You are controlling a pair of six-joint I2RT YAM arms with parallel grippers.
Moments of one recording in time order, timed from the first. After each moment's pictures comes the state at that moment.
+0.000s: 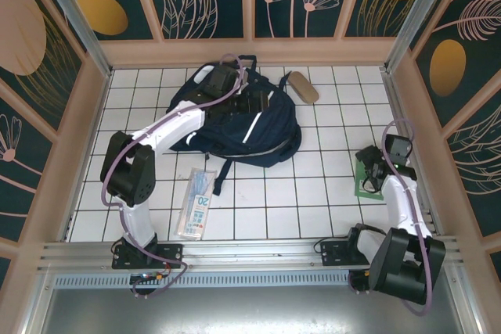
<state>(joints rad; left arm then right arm) -0.56 1.88 1.52 -0.34 0.19 -0.55 -0.29 1.04 0.55 -0.52 -0.05 0.77</state>
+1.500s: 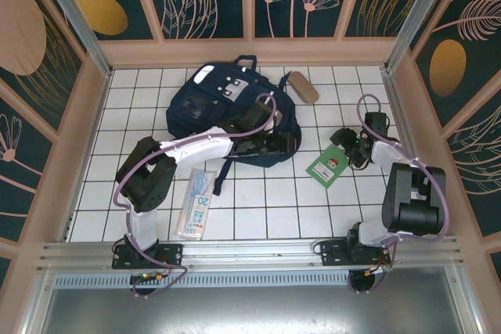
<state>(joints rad) -0.83 1.92 1.37 -0.26 0.32 -0.79 -0.12 1.49 0.76 -0.32 -0.29 0.62</state>
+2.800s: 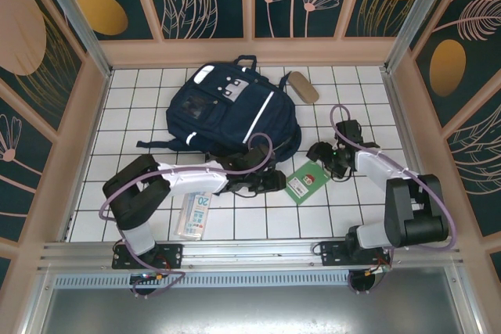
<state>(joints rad) -1.02 1.78 1.00 -0.10 0.21 -1.07 0.14 1.40 0.67 -0.42 -0.27 0.65</state>
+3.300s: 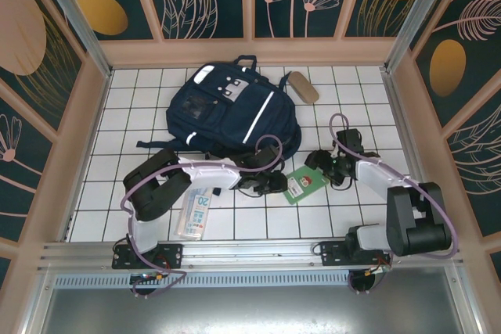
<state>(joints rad) -1.02 1.92 1.11 -0.17 0.20 -1.04 0.15 1.33 0.56 -0.35 -0.35 0.66</state>
